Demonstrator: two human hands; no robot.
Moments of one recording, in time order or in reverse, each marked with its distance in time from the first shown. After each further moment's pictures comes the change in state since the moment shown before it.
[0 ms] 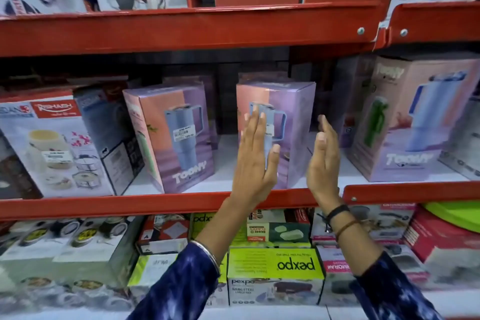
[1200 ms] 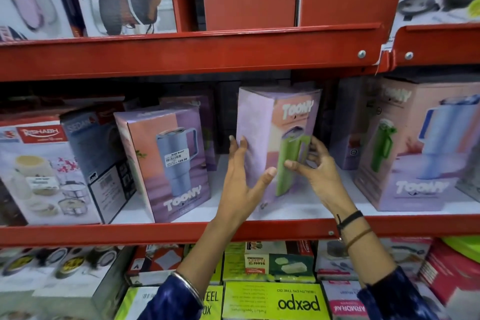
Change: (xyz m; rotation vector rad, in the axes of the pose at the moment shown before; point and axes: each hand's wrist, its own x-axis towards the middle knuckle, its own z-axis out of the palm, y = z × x) left_hand 0.016 -0.025 -0.006 -0.187 -0.079 -0.350; right_hand 0.054 0.025 -0.001 0.226 -0.291 0.236
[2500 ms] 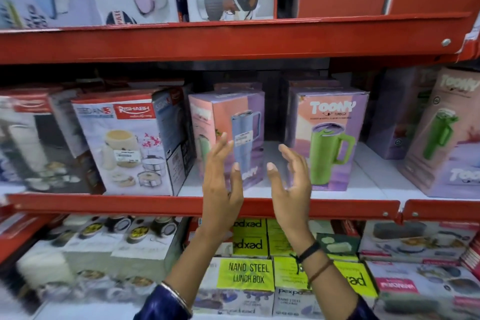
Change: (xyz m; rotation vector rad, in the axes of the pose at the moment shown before) left_hand -0.064 -0.029 -0.139 0.135 0.359 0.289; right_hand -0.113 -0.034 0.186 -0.094 0.214 -0.218
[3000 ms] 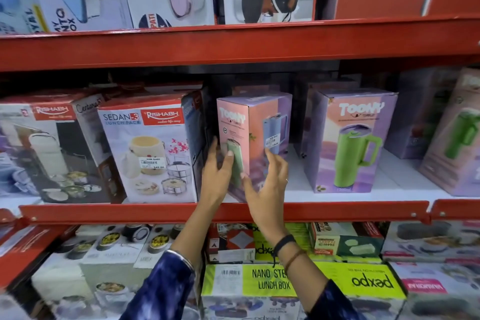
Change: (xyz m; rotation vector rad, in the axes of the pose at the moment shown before) left_hand 0.046 -0.082 -0.031 -0.179 -0.206 -0.596; right_hand -0.021 0.007 0.093 -0.210 -0.042 0.010
